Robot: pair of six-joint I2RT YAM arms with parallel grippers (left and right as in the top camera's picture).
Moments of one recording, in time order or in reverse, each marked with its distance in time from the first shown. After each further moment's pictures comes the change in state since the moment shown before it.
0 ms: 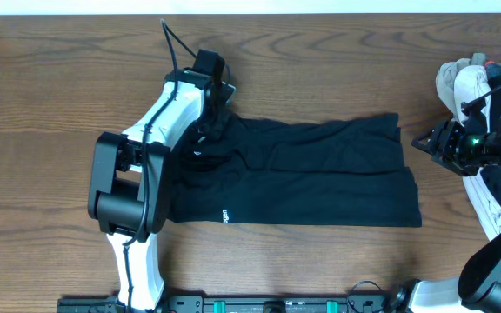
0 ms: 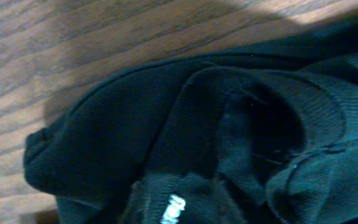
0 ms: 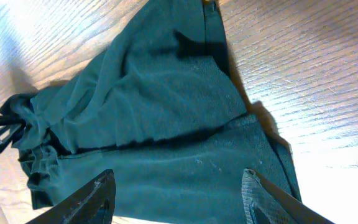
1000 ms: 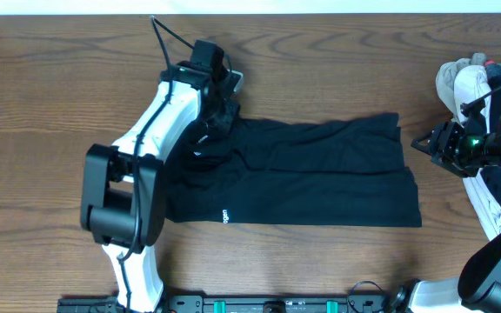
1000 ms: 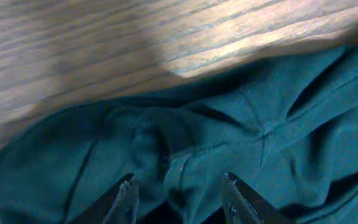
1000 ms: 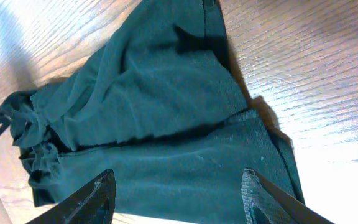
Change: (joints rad) left arm -0.015 -0.072 0.000 0.038 0.230 -0.089; right arm 0.000 0.000 0.000 -0.016 0.000 0.000
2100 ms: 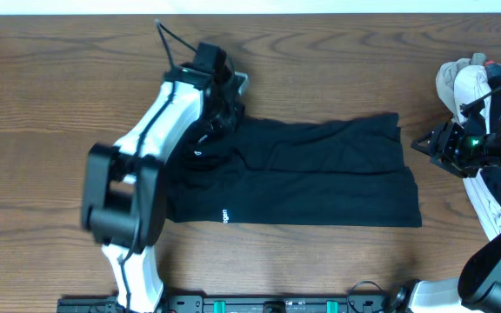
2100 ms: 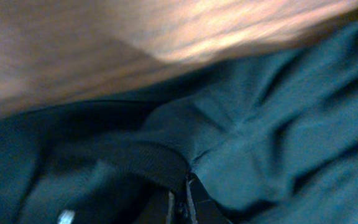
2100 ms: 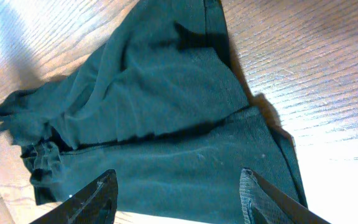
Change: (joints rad) left arm -0.006 -0.036 0.000 -0.010 0.096 -0.021; right arm 0.000 0.000 0.000 -0.006 -0.003 0.000
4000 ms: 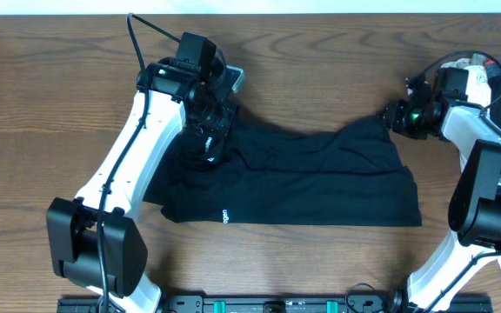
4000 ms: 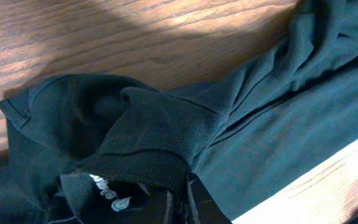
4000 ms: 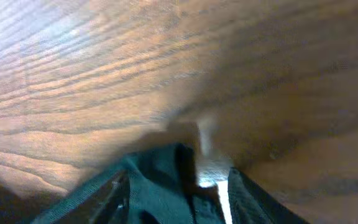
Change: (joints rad) left arm -0.013 -0.219 0.014 -0.217 0.012 0.000; right arm 0.246 0.381 0.007 0.645 0.100 0.105
